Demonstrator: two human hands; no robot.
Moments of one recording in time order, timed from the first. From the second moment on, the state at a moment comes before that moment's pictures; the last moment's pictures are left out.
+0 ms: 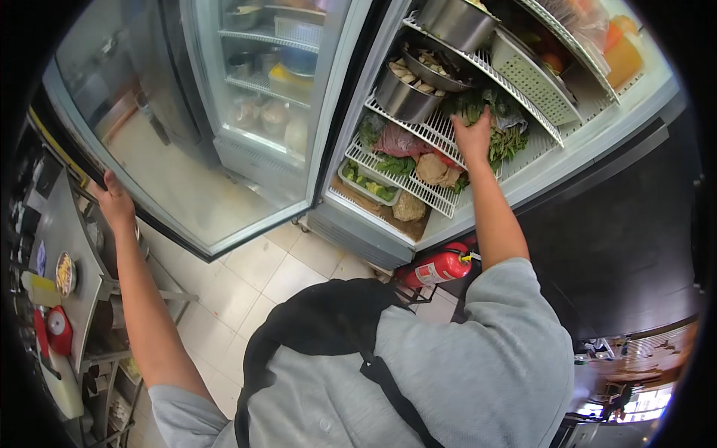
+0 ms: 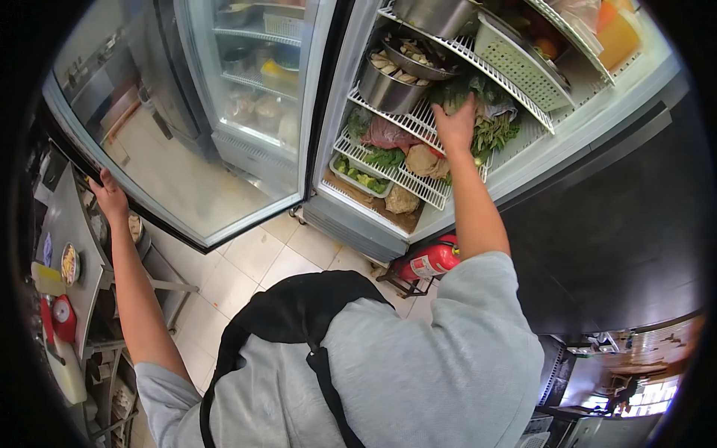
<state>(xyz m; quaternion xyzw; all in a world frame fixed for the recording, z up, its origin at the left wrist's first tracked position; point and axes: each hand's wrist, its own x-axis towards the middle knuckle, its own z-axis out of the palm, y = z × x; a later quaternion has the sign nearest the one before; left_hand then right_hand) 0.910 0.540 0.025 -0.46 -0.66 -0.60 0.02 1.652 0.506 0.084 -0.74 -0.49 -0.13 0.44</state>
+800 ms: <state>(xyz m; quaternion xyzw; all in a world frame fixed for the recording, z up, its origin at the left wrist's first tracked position) 0.913 0.530 0.030 -0.47 -0.68 -0.57 -0.01 1.686 0.472 0.161 -0.68 -0.43 -0.19 0.56</state>
